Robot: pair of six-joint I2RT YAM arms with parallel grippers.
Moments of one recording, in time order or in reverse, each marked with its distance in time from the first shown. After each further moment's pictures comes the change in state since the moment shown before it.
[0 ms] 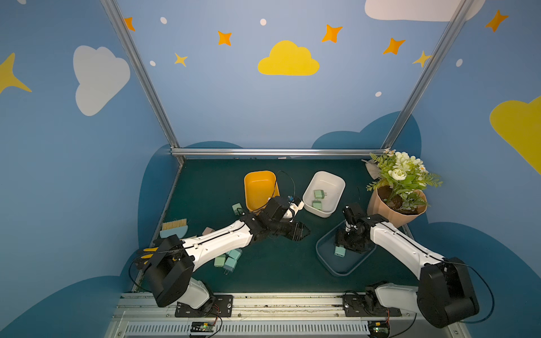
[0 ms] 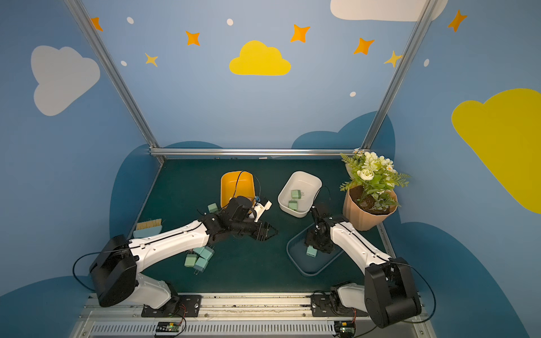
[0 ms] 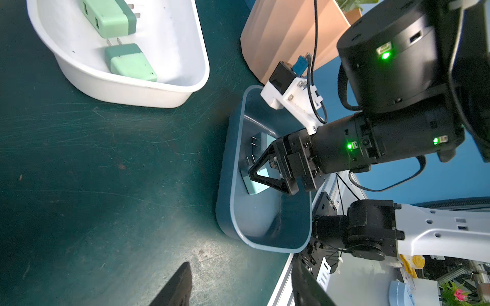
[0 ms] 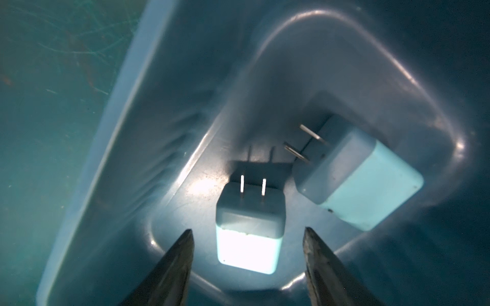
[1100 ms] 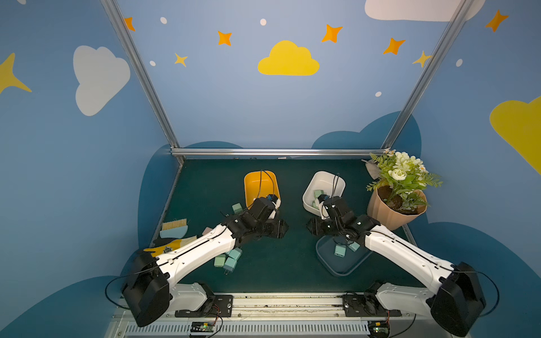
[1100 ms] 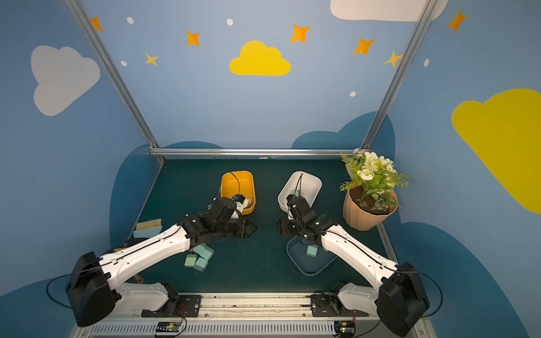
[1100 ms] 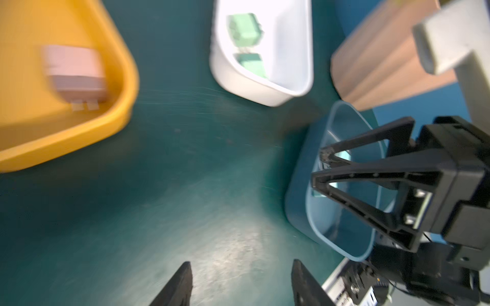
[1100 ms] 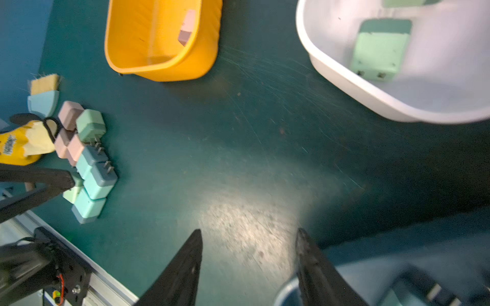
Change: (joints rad) left arm 0.119 -0.224 -0.085 -0.274 -0.262 -0.068; right arm 0.352 -0.009 0.153 0.350 -0.047 -0.062
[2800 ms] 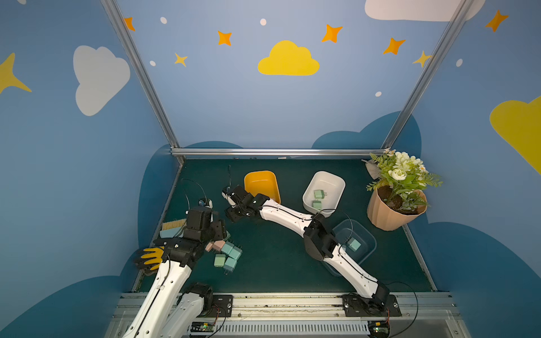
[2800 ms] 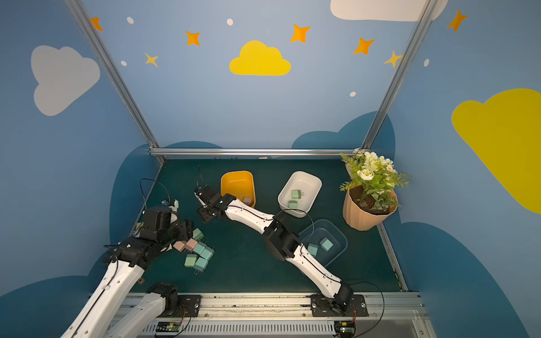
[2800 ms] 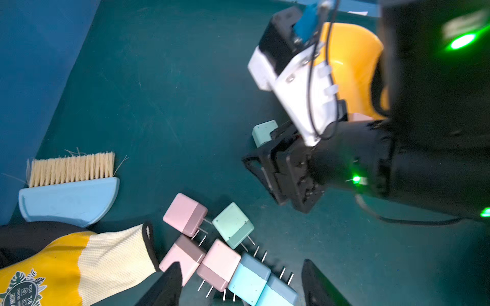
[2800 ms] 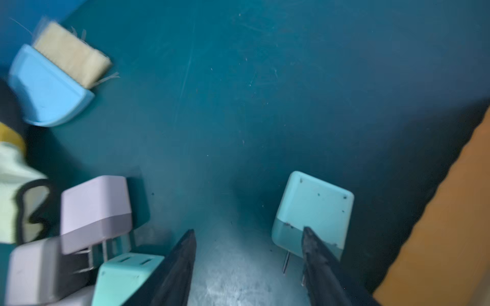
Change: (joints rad) left arm 0.534 -0.524 -0.167 -0.340 -0.224 0.287; right arm 0.364 1.353 1.515 -0.118 0.122 -0.288
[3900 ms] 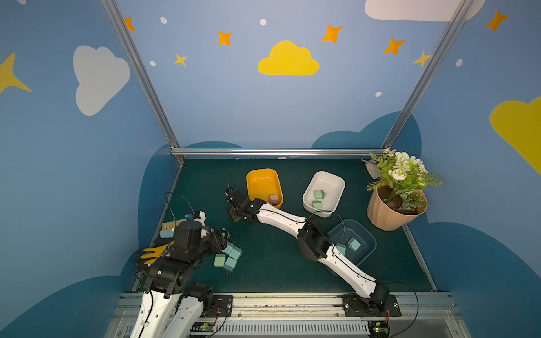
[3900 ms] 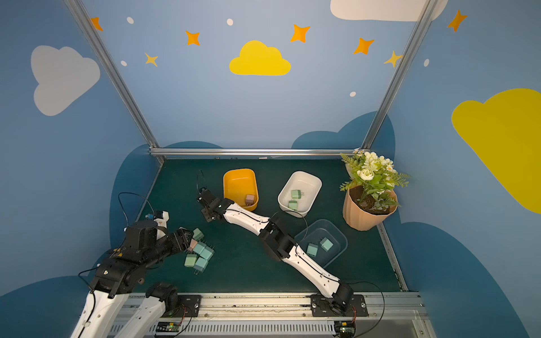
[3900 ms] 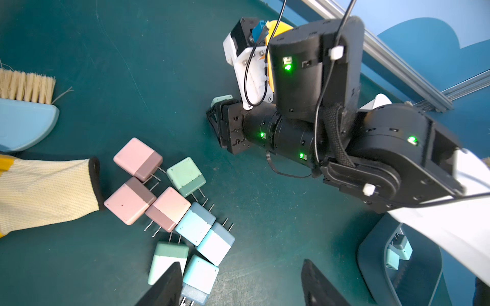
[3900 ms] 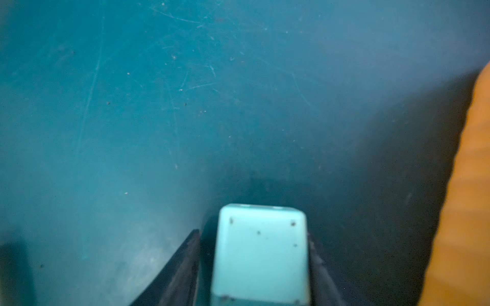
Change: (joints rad) left arm -0.005 -0.213 0.040 -0.212 0.166 -0.267; right arm -0.005 0.119 0.085 0.034 0.150 0.076
